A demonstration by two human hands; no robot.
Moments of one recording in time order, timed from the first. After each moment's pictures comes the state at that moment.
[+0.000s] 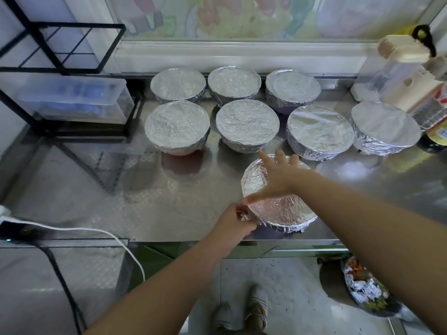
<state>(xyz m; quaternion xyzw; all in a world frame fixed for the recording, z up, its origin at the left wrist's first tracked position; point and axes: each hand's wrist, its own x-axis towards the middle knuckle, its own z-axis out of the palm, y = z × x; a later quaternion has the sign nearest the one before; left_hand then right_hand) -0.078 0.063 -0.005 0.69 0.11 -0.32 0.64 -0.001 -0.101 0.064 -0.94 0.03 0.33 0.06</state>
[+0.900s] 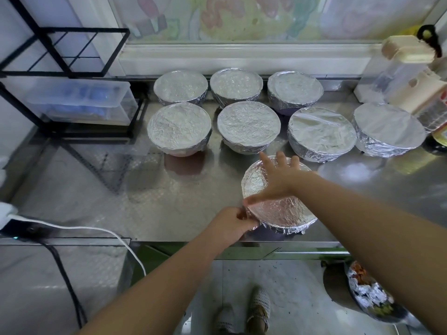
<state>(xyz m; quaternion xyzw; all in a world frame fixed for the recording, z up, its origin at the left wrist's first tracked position) -0.072 0.072 0.019 0.75 0.06 -0.37 0.54 0.000 -0.102 0.063 -0.94 0.02 0.34 0.07</state>
